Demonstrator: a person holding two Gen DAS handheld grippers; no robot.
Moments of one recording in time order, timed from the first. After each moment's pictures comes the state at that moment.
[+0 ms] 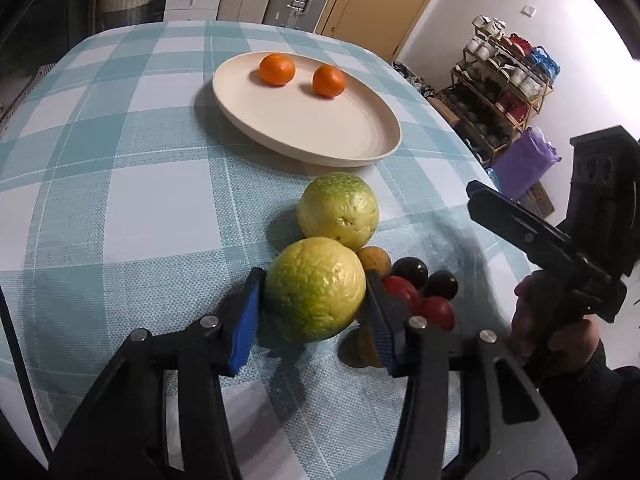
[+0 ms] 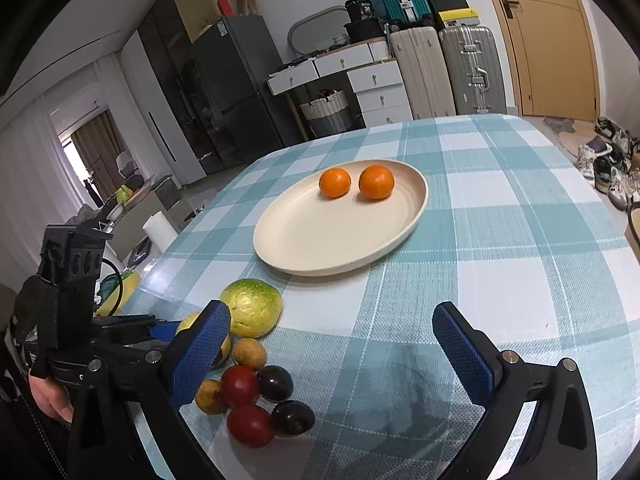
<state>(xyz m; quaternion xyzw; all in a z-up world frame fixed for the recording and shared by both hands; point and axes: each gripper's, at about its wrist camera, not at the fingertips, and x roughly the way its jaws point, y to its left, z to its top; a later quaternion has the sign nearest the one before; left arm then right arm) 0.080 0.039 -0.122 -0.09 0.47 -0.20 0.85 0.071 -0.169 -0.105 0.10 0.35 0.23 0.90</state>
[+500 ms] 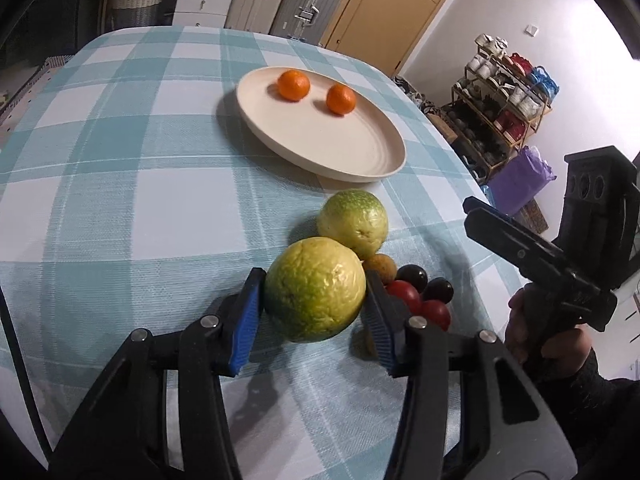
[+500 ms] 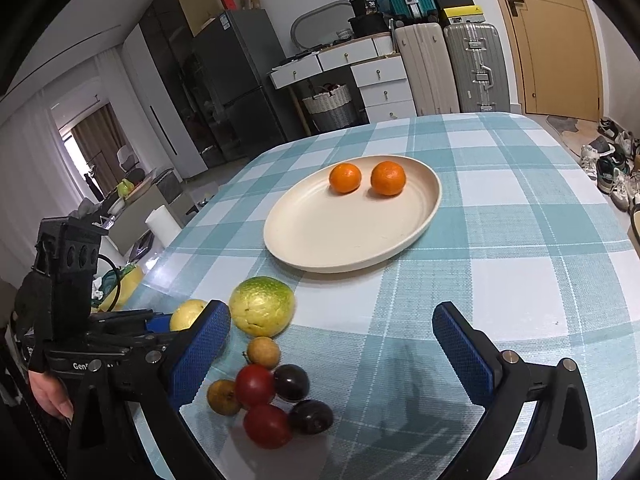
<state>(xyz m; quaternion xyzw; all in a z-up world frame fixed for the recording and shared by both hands) 0.071 0.070 -0.112 -0.12 0.46 -0.19 0.86 0.070 -0.153 -0.098 0.09 0.36 0.24 0.90</state>
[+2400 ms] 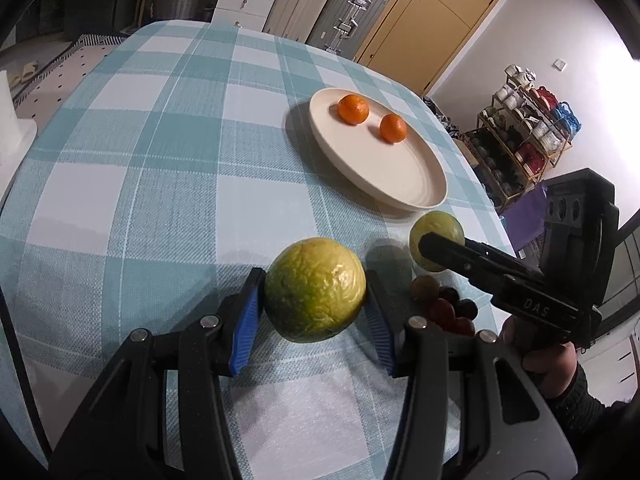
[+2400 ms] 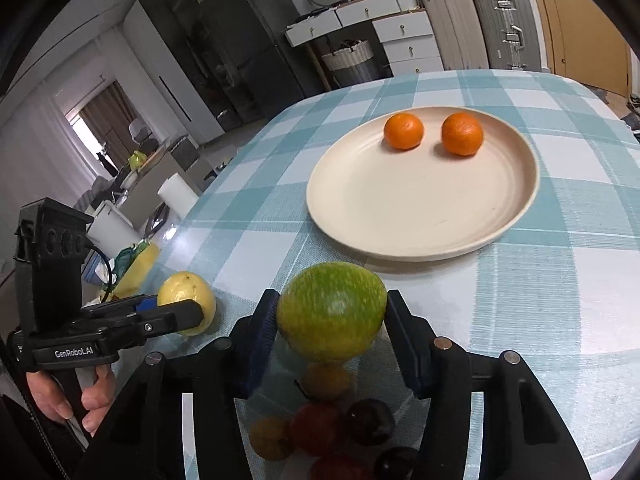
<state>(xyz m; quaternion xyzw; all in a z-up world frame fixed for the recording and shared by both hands) 0.072 0.120 -0.105 -0.16 0.46 -0.15 0.86 0.103 -0.096 -0.117 0.10 0.43 0.28 0.85</state>
